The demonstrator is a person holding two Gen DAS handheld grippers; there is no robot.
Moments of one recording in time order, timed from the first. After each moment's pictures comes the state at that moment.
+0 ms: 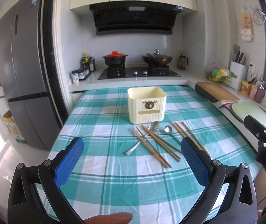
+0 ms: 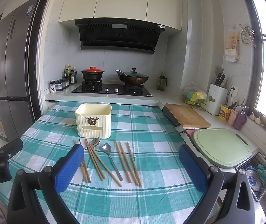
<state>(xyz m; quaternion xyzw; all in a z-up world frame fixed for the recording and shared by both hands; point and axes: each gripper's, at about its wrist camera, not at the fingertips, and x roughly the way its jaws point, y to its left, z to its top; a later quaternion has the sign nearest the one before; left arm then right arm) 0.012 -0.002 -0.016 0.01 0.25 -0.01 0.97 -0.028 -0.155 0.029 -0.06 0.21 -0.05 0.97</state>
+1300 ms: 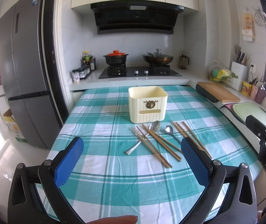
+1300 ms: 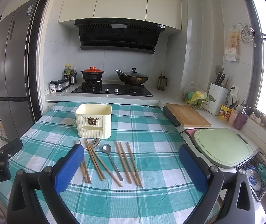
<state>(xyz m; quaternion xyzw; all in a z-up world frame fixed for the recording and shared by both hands) 0.015 0.002 -0.017 0.01 0.25 -0.01 0.97 -0.025 -0.153 0.028 -0.06 0.21 -0.05 0.97</state>
